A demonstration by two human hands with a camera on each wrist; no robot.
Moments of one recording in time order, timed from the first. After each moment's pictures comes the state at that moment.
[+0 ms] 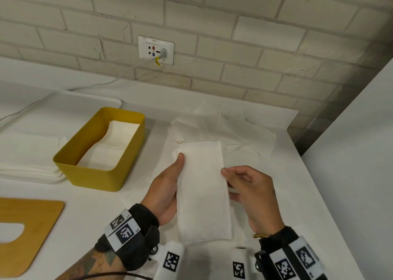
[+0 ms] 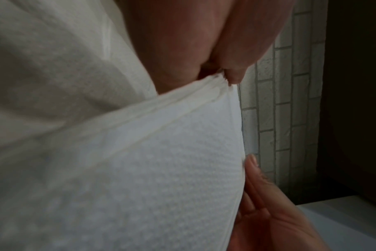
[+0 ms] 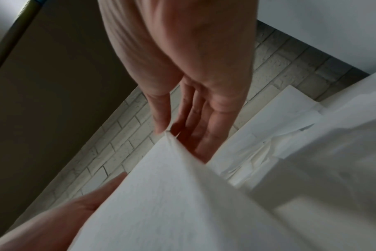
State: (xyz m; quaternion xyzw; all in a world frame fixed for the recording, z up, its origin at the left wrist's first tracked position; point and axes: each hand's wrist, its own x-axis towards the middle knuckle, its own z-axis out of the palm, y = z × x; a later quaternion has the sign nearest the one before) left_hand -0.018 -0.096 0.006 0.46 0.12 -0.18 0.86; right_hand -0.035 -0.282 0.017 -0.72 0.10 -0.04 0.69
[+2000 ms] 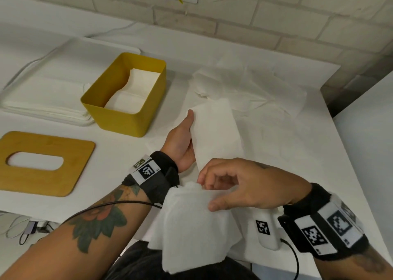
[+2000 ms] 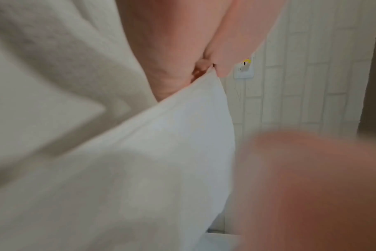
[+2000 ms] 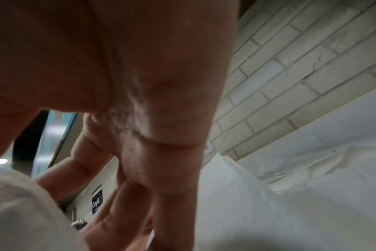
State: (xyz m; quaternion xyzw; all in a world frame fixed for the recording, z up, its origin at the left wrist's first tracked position) left_hand -0.019 -0.084 -0.021 0.45 0.18 -0.19 0.85; right_hand -0.069 -0.258 0.035 -0.80 -0.28 0.37 0.39
